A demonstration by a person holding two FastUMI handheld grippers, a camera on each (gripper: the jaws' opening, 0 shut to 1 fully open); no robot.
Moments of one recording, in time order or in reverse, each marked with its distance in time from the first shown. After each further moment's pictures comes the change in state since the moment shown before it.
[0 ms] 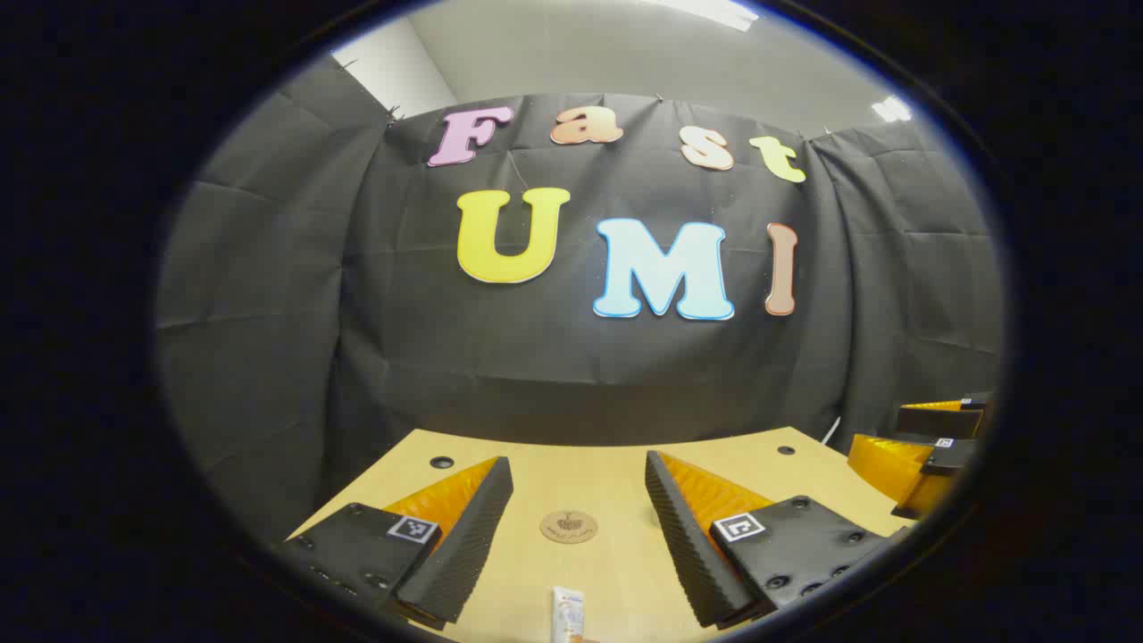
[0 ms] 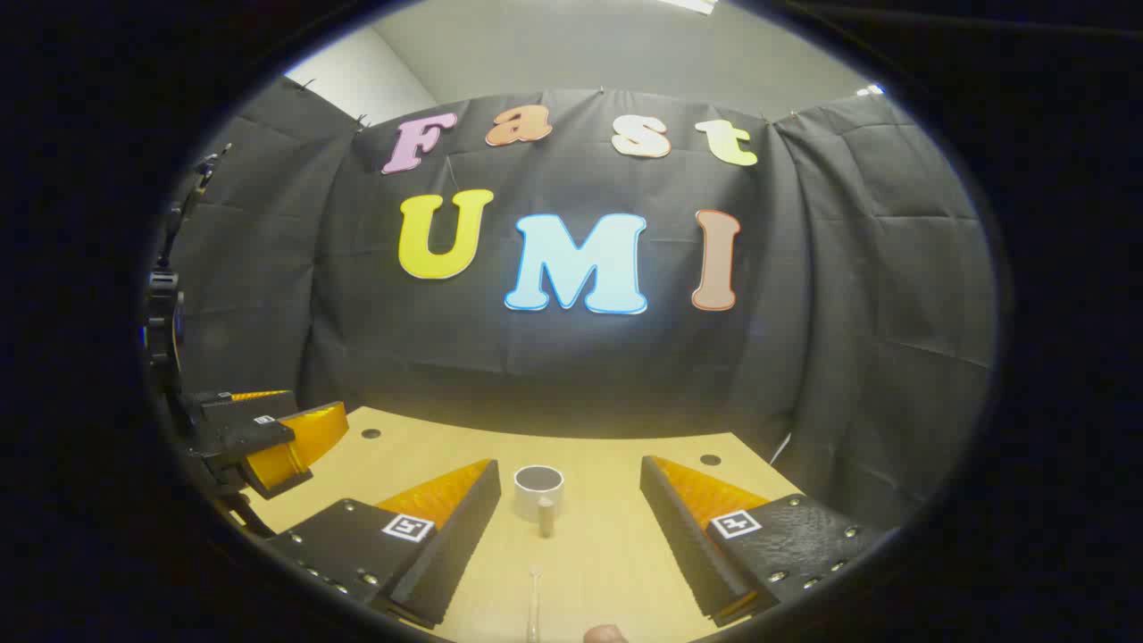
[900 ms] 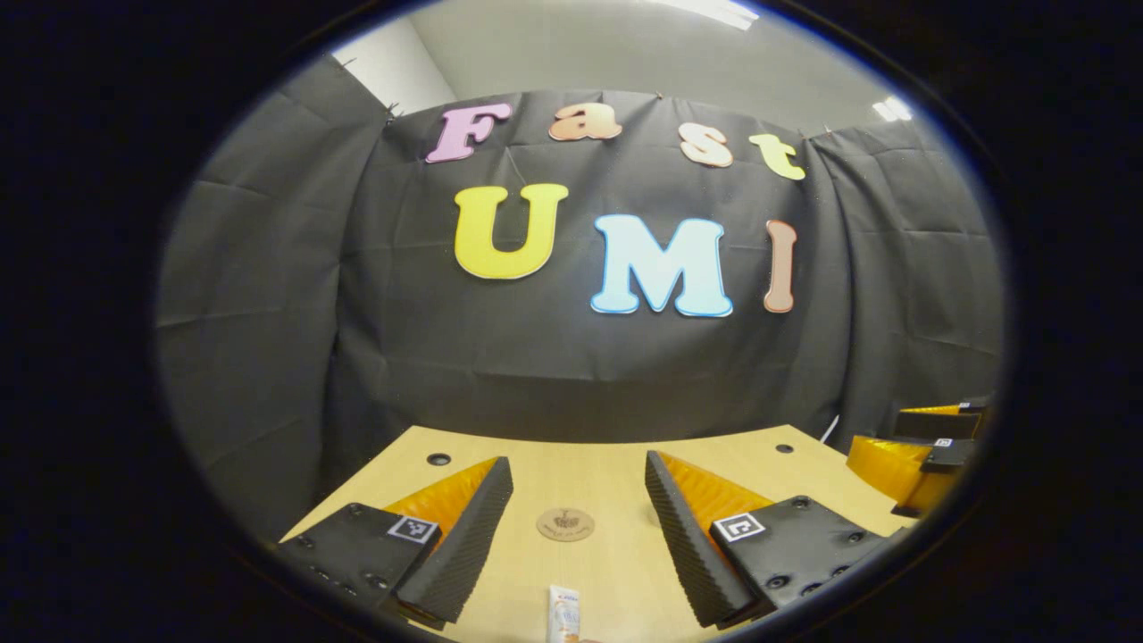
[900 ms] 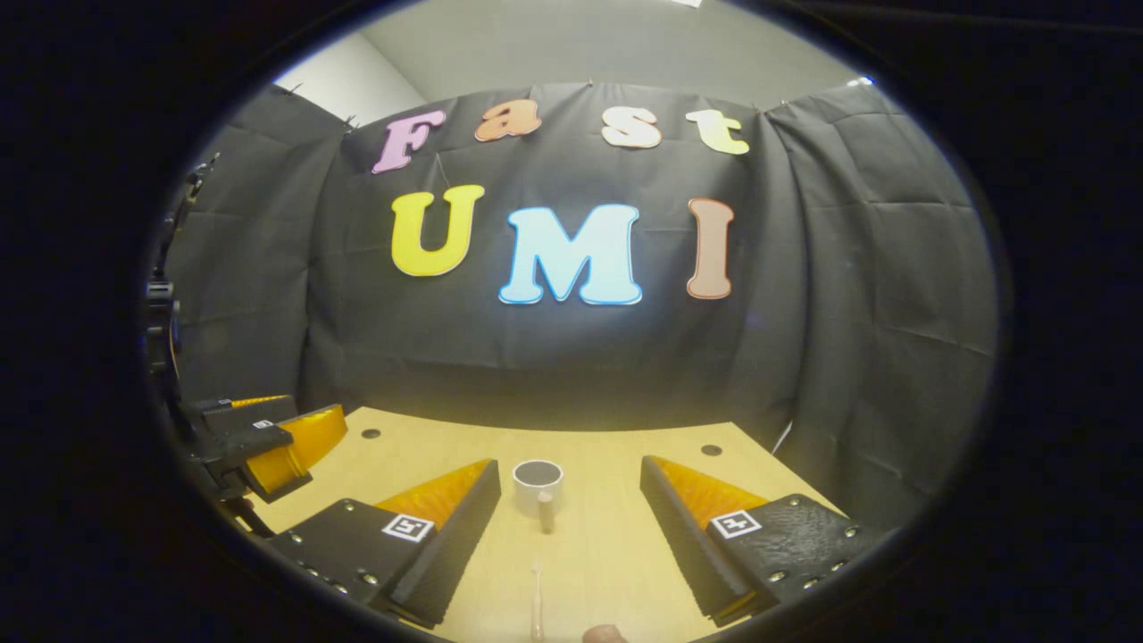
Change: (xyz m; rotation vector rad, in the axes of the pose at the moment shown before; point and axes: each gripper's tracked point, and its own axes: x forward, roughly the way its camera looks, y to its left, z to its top) left arm 0.004 -0.002 -0.005 -0.003 0.013 -0.002; right arm 0.002 -0.004 -0.007 0.031 0.033 -0.003
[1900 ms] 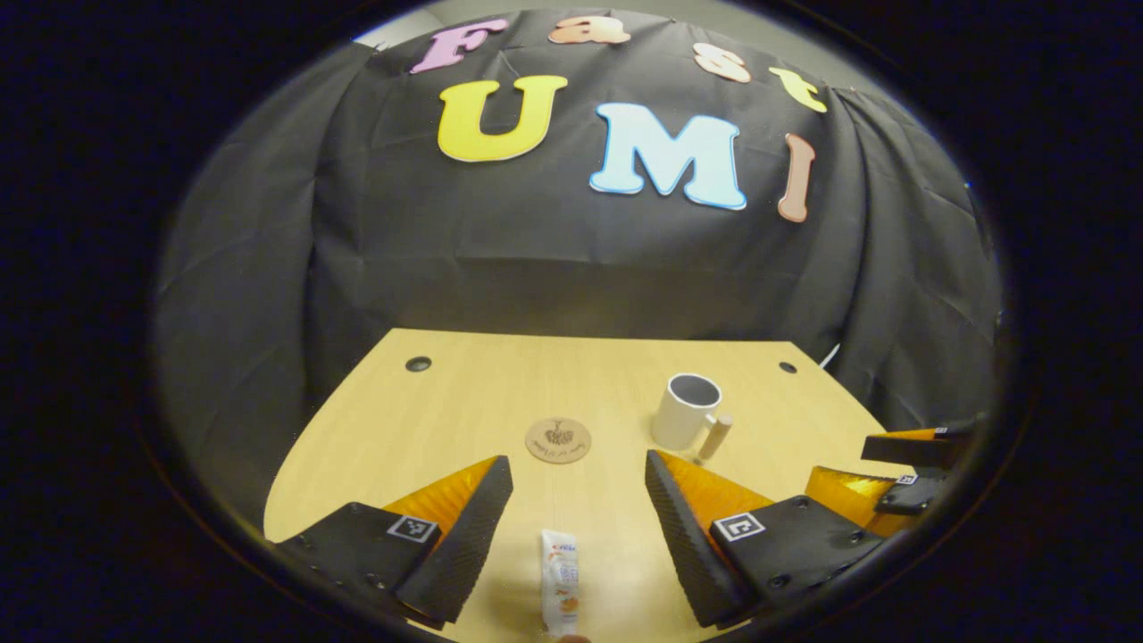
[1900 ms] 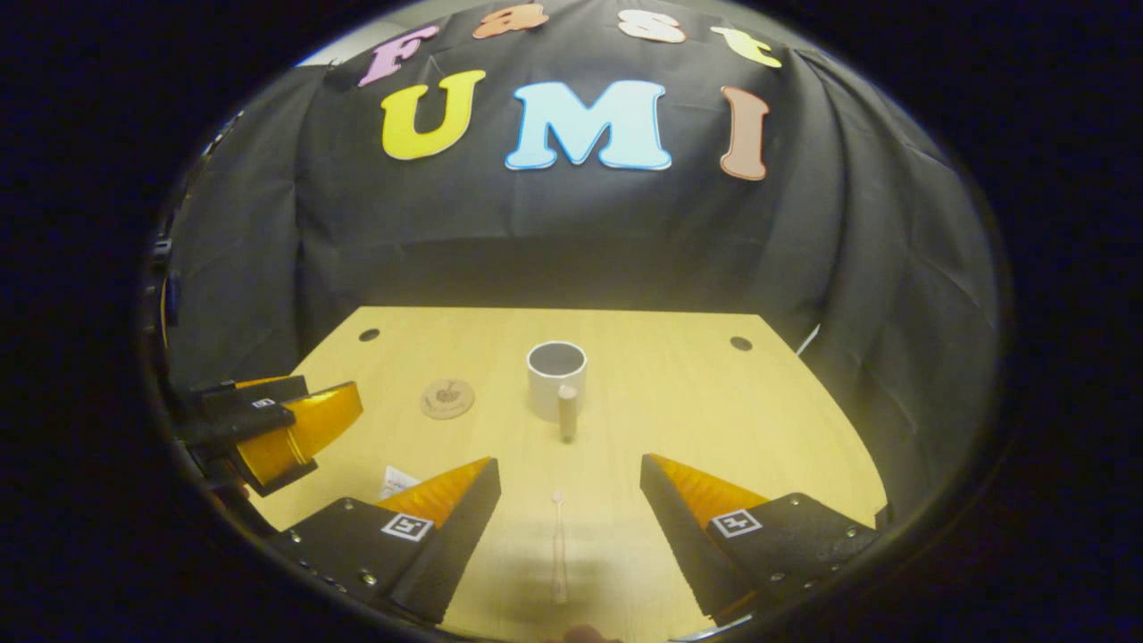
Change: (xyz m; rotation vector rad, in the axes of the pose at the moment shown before) left arm 0.041 0.013 -0.121 -0.032 0.415 -0.018; right arm 0.038 0.029 -0.109 -0.014 0.454 0.039
